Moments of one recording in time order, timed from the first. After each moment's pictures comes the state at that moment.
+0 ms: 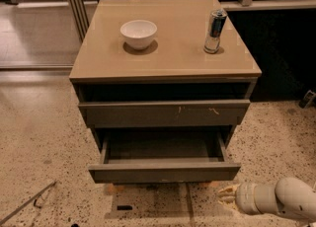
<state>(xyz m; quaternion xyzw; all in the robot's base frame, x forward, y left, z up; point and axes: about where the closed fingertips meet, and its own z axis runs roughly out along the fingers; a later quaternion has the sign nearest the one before) 0.419 -0.235 0.431 -0.62 0.70 0.13 0.34</state>
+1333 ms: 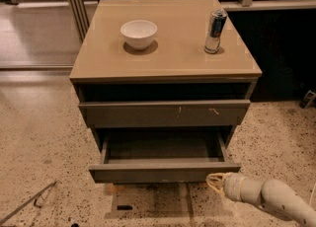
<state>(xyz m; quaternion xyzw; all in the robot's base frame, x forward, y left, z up) 0.499 -0.222 0.402 -0.61 0.65 0.04 0.45</state>
